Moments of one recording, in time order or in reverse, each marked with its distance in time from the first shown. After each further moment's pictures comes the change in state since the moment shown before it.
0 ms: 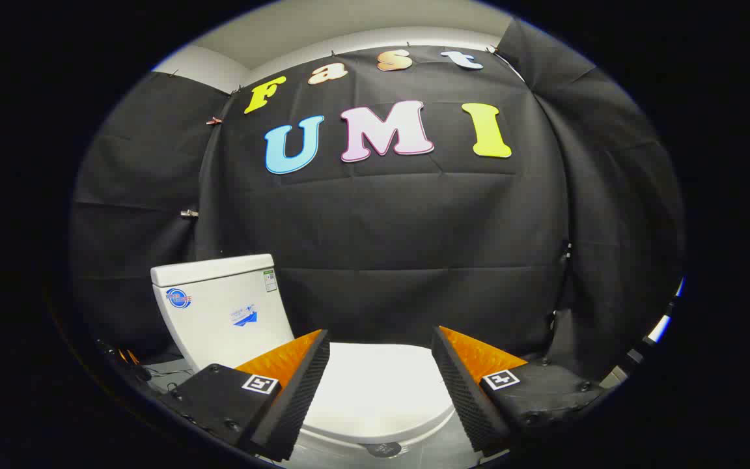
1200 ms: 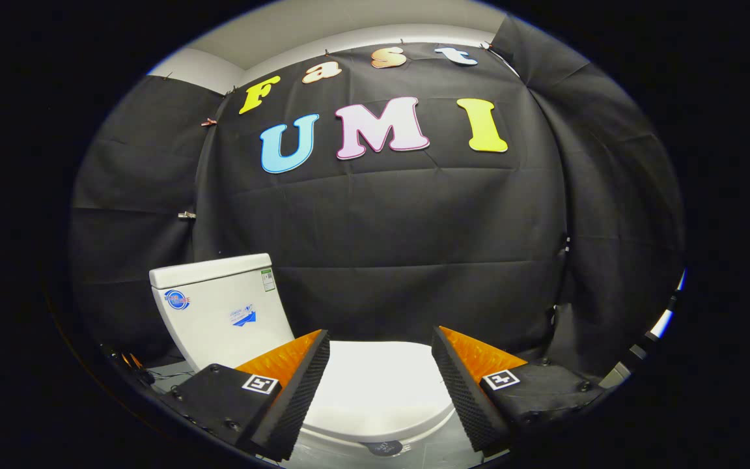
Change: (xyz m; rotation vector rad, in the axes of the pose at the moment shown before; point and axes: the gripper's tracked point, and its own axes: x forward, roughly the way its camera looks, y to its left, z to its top) arm 0.002 -0.004 -0.004 0.022 0.014 -0.006
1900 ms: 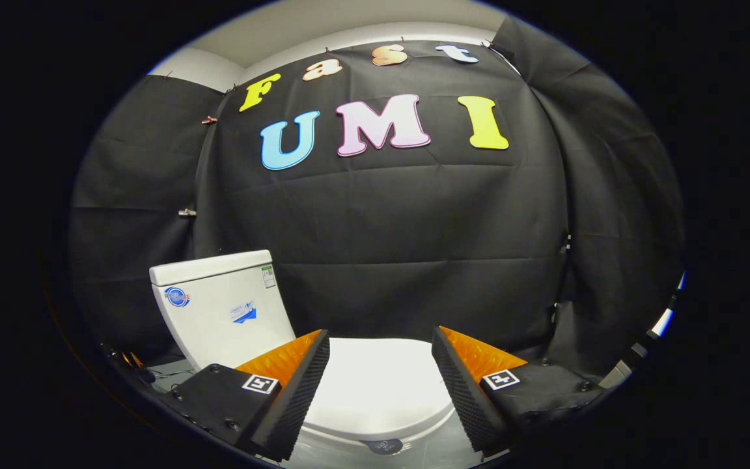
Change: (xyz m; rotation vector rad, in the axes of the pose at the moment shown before) arm 0.000 0.000 -0.004 0.001 0.013 0.004
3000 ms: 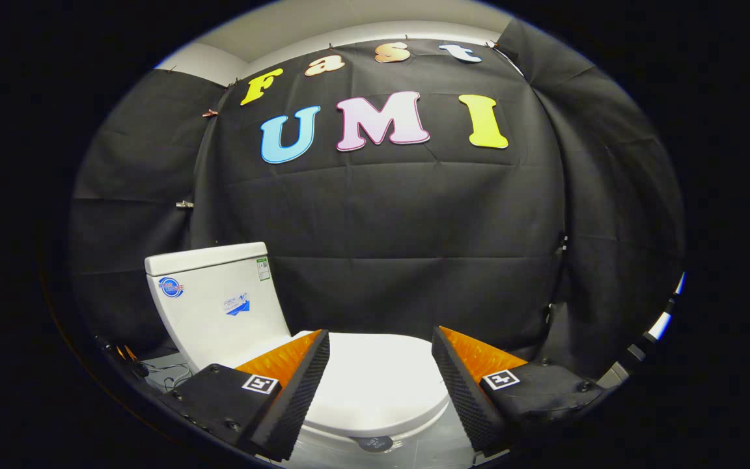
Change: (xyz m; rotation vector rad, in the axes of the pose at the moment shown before) arm -0.002 -0.010 -0.009 -0.031 0.021 -0.019
